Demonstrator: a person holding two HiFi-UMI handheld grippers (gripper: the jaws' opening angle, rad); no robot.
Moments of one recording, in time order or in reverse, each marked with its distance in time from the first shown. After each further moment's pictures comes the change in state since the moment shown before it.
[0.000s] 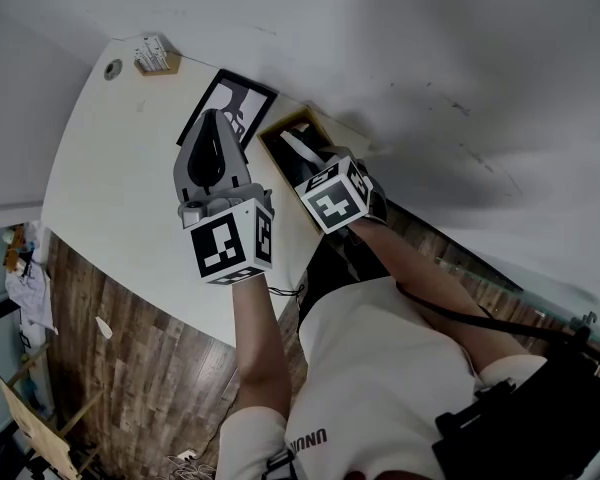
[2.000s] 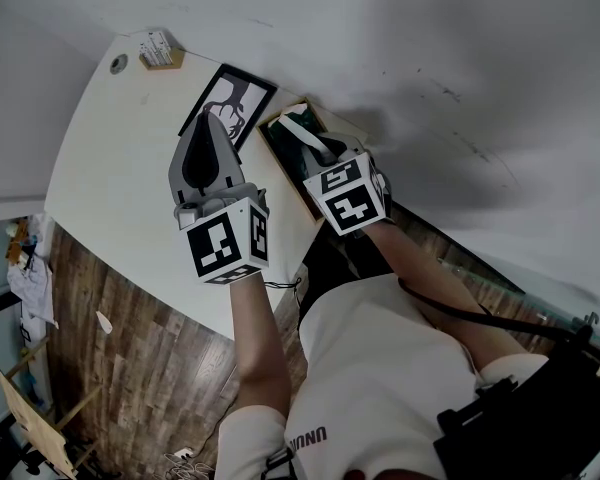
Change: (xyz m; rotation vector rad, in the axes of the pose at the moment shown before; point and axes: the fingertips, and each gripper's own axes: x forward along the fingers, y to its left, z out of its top) left arm -0.024 0.004 0.004 0.025 -0.010 0.047; right arm -0.043 -0.004 0.029 0.029 -0.225 -0.012
